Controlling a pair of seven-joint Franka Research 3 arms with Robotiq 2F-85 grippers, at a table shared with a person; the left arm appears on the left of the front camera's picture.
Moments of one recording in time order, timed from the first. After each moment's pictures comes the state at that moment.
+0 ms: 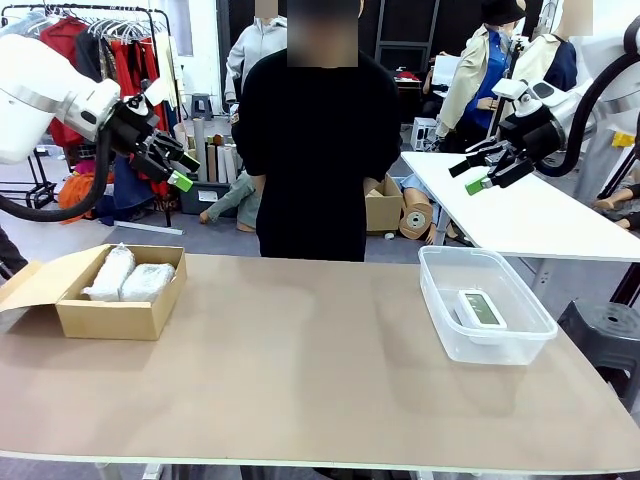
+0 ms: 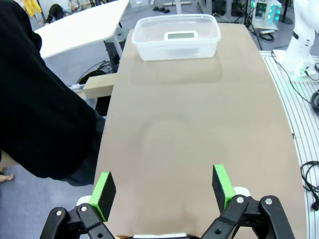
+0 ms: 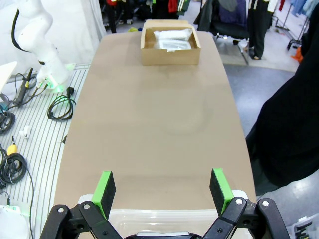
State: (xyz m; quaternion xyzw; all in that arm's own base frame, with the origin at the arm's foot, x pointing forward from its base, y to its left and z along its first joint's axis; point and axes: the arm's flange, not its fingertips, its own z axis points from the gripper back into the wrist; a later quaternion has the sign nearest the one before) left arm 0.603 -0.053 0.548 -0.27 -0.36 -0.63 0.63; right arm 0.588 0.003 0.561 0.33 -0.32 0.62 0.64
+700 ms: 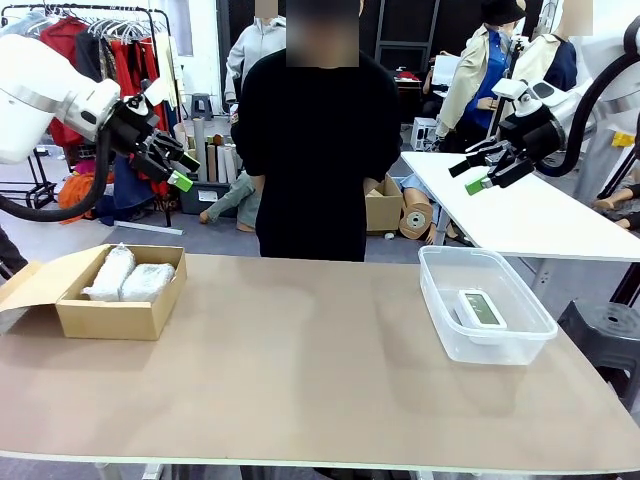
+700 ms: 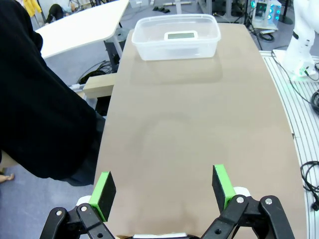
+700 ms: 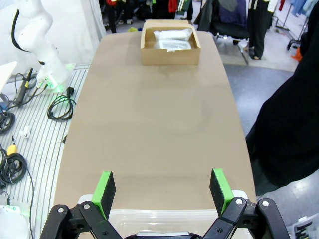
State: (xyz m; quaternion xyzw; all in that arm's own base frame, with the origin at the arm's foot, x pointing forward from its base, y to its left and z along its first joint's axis) left arm 0.603 -0.053 0.548 -0.27 -0.36 -0.63 0.63; right arm 0.588 0.003 0.561 0.33 -0.32 0.62 0.64
